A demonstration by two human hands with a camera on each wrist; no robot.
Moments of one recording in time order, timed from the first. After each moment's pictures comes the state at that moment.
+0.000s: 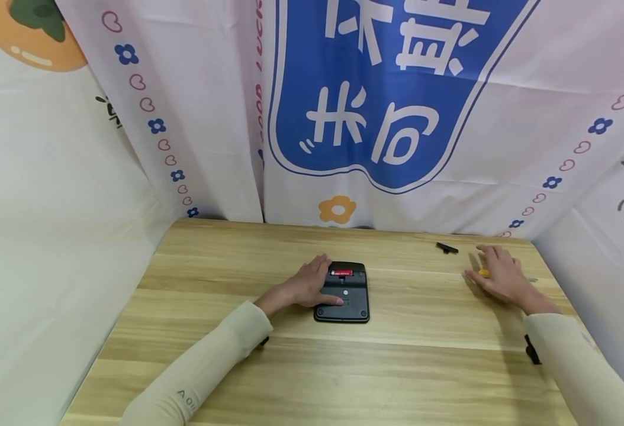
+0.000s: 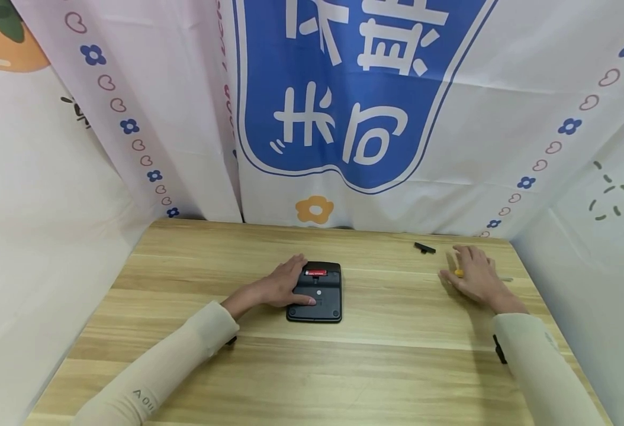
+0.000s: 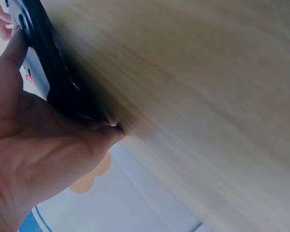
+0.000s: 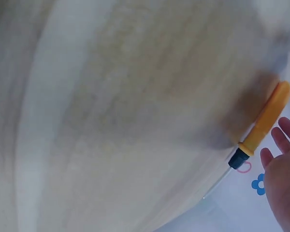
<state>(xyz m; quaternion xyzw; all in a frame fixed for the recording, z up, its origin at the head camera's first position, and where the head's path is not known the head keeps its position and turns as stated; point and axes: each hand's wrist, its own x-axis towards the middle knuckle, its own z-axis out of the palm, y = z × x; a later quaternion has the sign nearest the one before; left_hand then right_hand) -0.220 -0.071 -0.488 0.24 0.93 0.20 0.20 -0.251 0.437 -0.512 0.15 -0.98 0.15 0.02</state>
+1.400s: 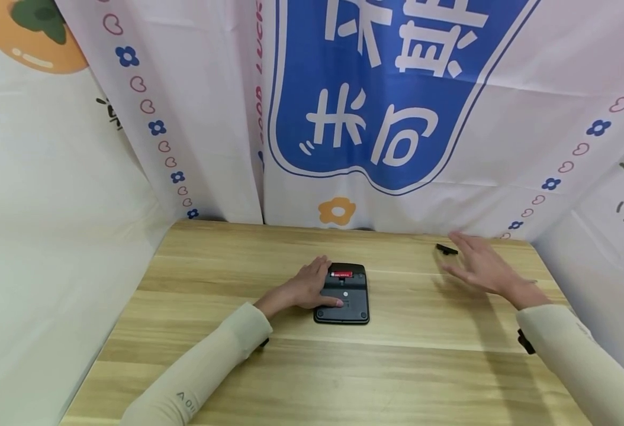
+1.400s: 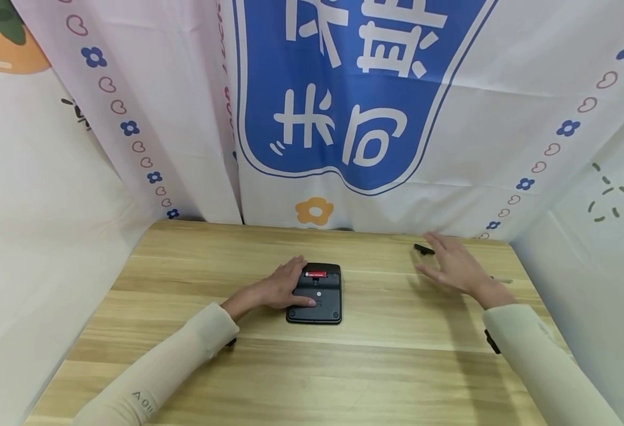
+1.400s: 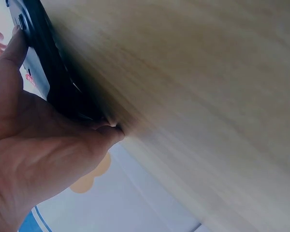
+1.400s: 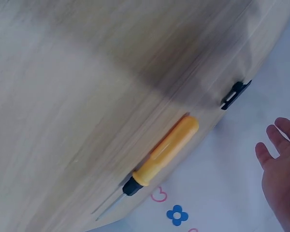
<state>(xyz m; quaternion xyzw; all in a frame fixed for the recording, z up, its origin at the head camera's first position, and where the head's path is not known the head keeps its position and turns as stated) -0.221 -0.072 -0.492 0.24 0.93 0.20 0.20 -0.259 0.383 -0.473 0.26 -0.96 0.11 0.04</state>
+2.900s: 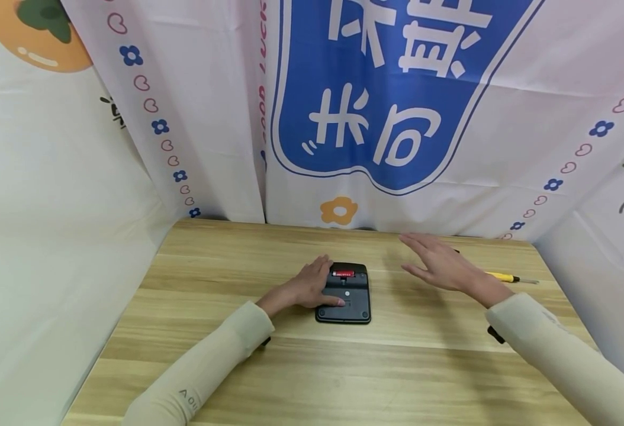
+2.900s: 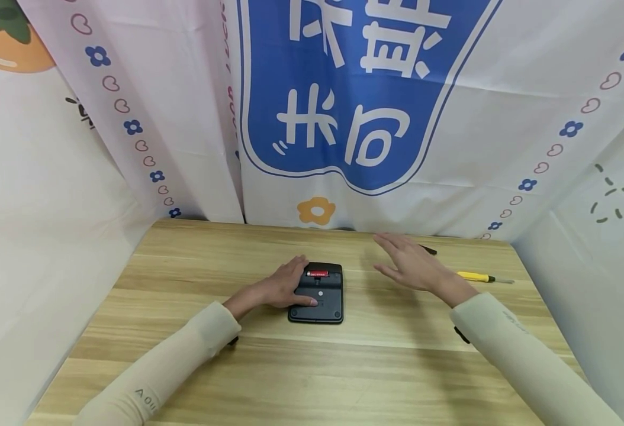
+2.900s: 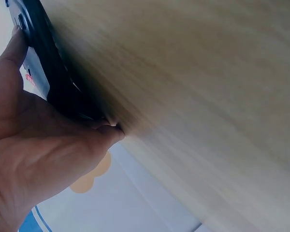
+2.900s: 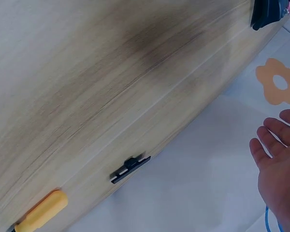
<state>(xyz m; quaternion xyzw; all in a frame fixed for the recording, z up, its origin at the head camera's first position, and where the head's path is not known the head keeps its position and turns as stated) -0.223 -0.071 -0.495 0.24 0.93 0.21 0.20 -0.255 0.280 -0.447 0.36 -0.93 0.08 0.04</state>
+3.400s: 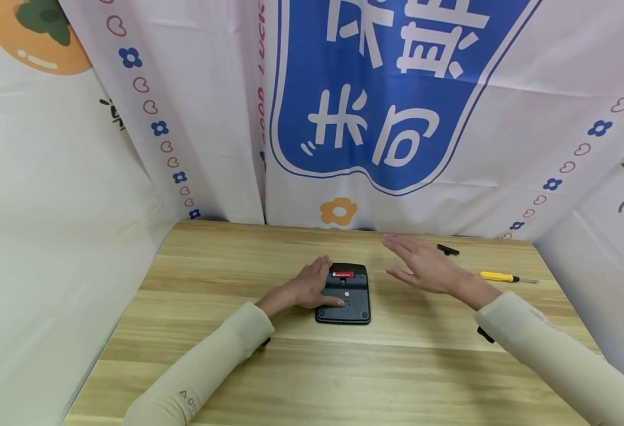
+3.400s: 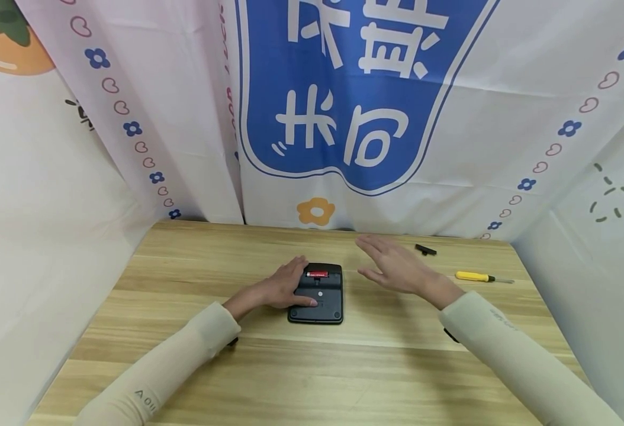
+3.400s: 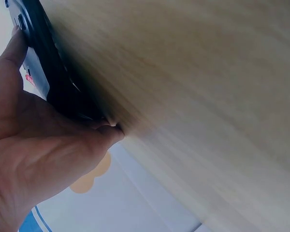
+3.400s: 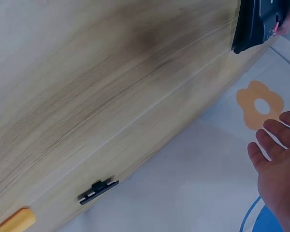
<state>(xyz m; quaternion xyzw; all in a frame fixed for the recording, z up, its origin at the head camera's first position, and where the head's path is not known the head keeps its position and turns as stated) -0.220 -0.072 -0.488 0.23 0.93 0.21 0.21 -0.248 0.249 -0.443 0.42 -0.90 0.08 0.07</state>
